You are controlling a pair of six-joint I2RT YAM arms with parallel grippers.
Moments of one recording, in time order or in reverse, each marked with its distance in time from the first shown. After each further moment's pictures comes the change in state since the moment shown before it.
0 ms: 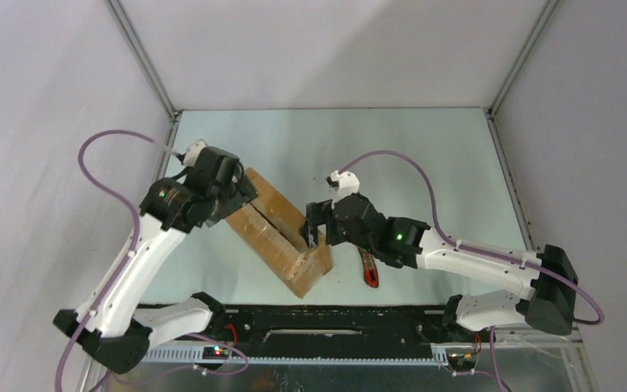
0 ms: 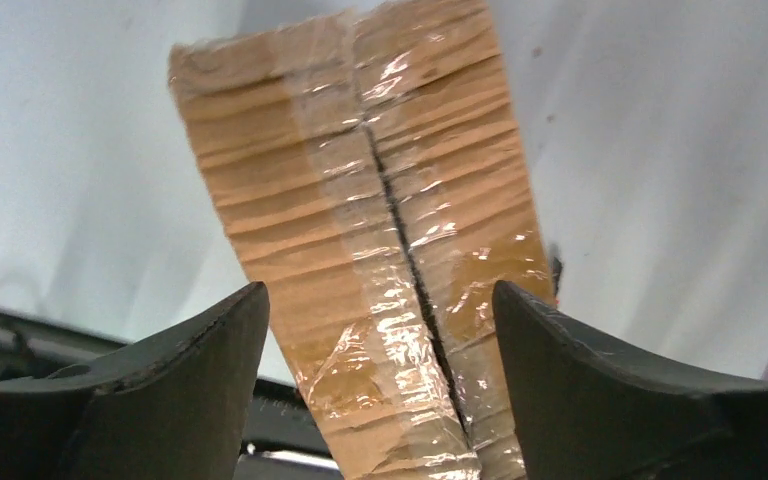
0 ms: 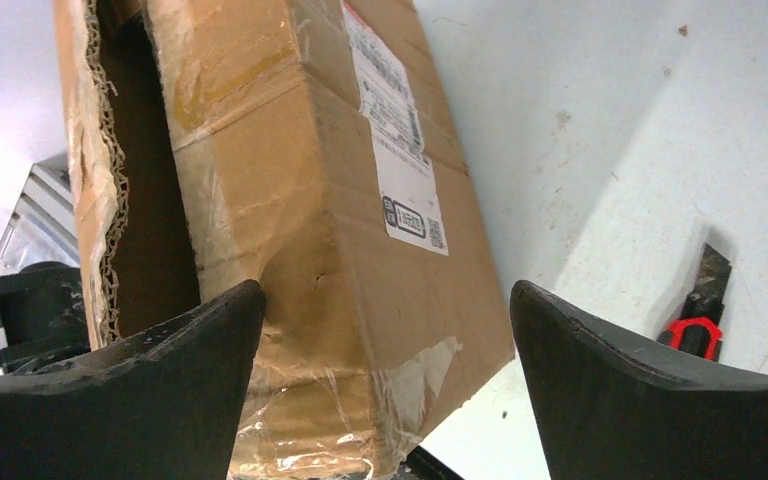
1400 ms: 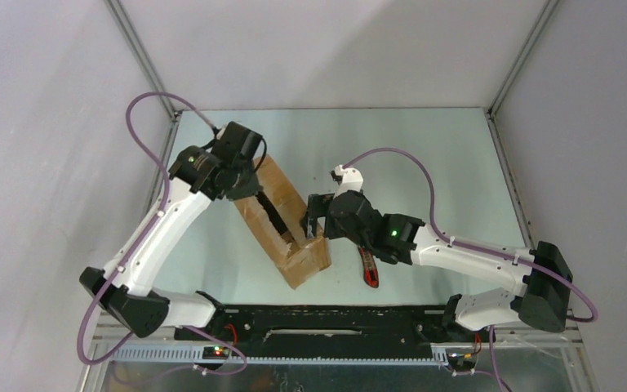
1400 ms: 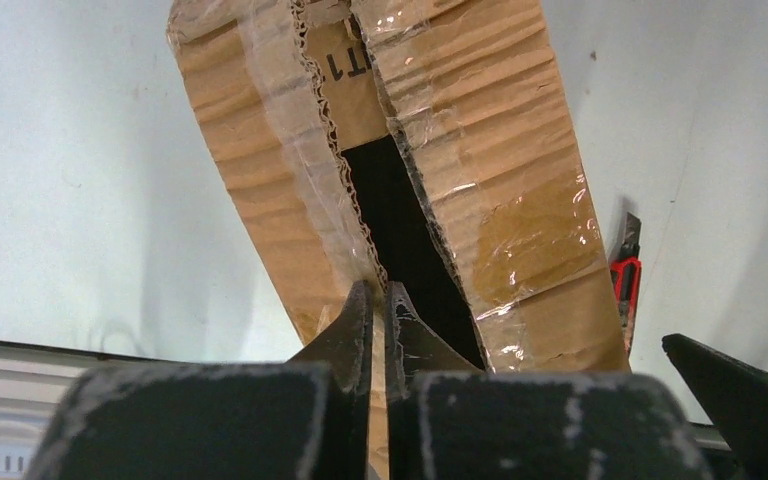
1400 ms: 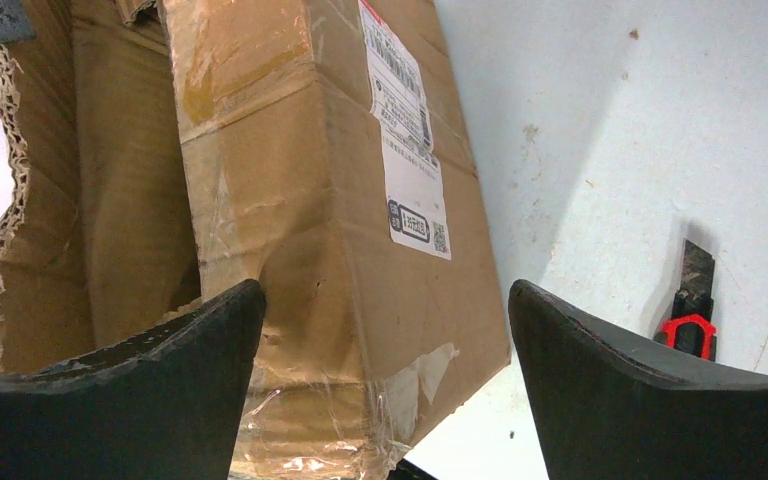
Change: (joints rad) left arm -0.014 0.311 0.249 -0.113 0.053 0.263; right arm 0.002 0.040 0.026 -0.008 0.104 0.081
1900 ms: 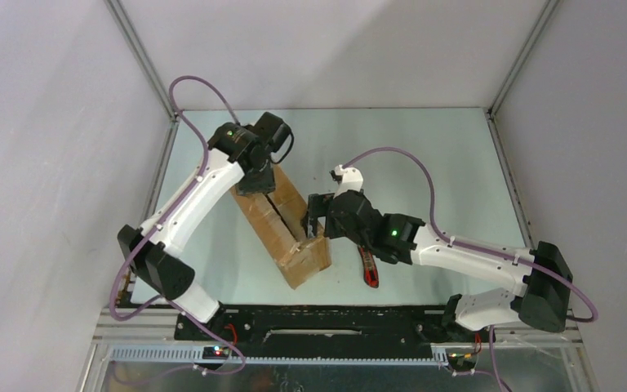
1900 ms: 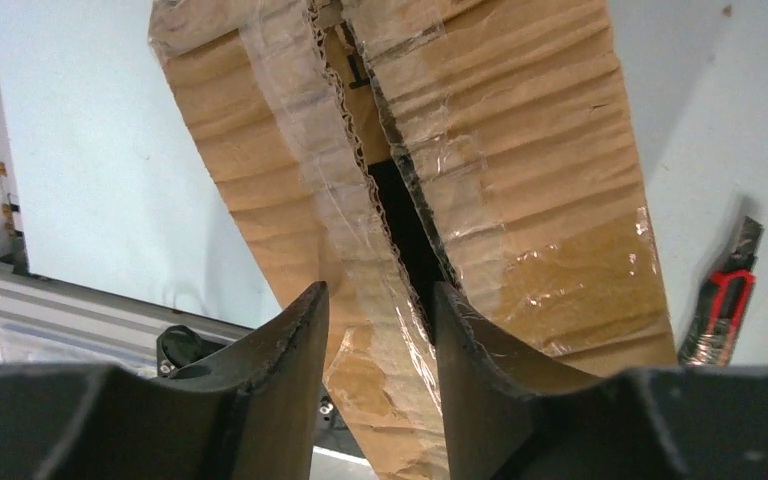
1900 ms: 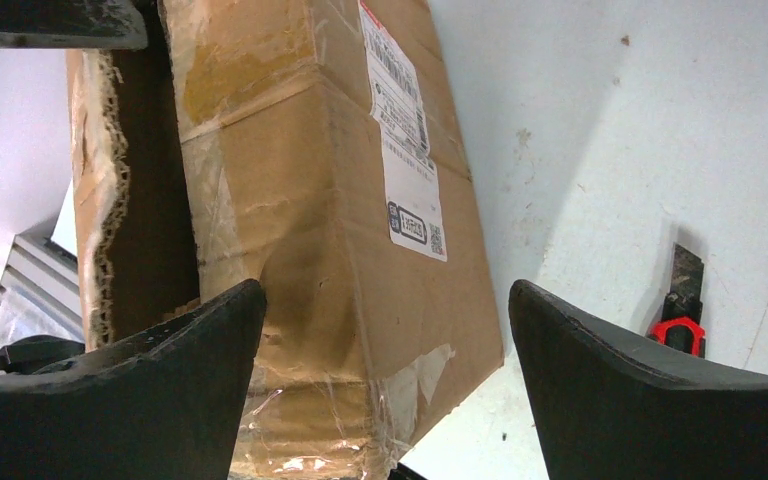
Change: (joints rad) left arm -0.032 0.248 0.150 -0.157 -0.087 -0.009; right arm 0.000 -0.002 0.002 -0.003 0.002 -0.013
